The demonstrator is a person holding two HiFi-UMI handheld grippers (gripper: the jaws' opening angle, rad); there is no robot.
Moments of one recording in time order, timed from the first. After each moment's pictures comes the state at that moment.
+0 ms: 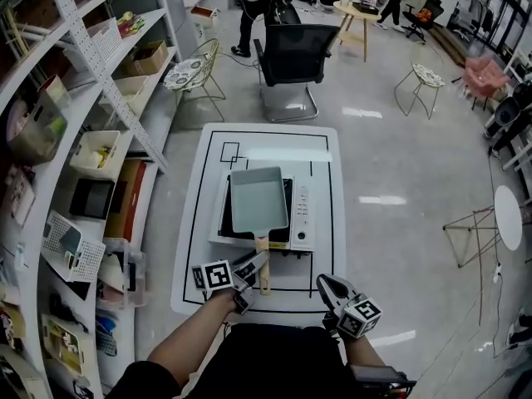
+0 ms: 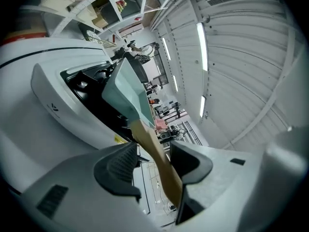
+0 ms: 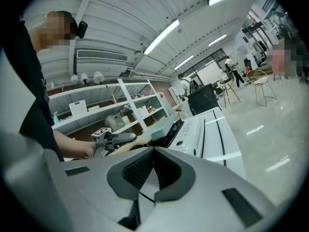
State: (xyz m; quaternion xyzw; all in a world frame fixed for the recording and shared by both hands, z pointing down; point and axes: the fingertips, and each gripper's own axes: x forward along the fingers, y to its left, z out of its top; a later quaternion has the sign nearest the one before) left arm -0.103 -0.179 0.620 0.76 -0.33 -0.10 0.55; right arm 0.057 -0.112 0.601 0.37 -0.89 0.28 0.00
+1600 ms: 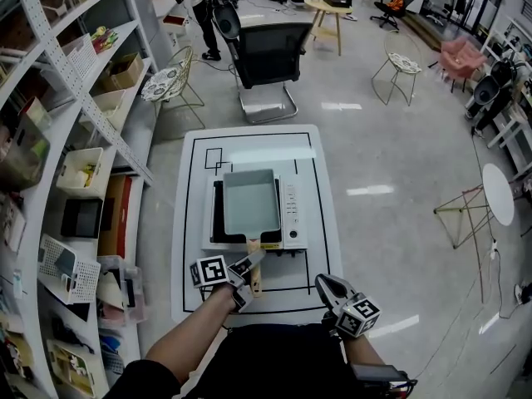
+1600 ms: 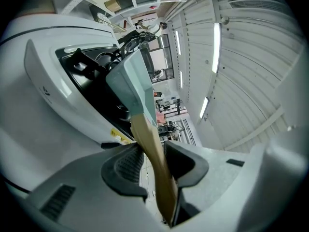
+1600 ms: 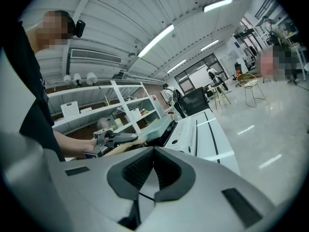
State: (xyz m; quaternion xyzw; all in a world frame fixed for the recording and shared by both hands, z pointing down) left arm -0.089 -0.187 0.622 0.73 -0.27 -0.10 0.62; right arm 0.062 -0.100 0.601 0.43 -0.86 0.28 -0.01
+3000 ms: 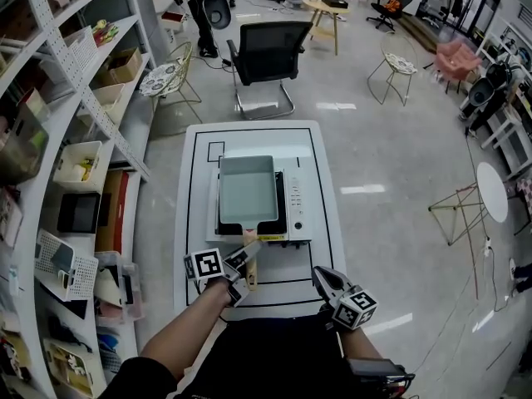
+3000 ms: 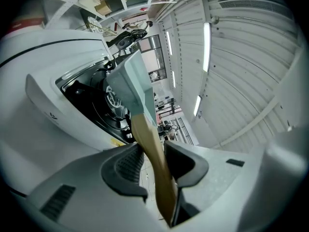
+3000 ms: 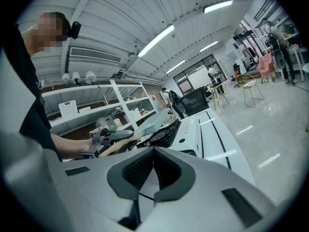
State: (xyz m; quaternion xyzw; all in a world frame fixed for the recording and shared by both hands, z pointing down) left arm -0.117 -0.183 0.599 0.76 -0.26 -0.11 0.59; right arm 0.034 -0.096 0.599 0.43 -0.85 0.28 -0.01
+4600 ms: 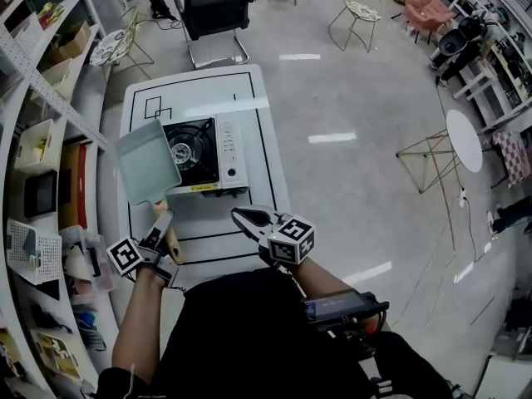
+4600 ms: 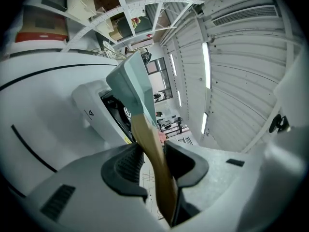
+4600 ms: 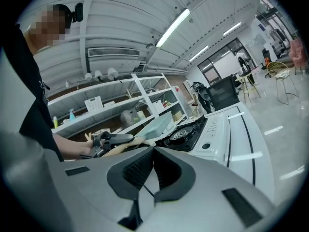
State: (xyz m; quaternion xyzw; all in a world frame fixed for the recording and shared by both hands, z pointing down) left arm -0.160 -0.136 0.585 0.71 -0.35 -0.21 0.58; right arm -0.005 -0.116 0.585 0.28 -0.92 0.27 0.01
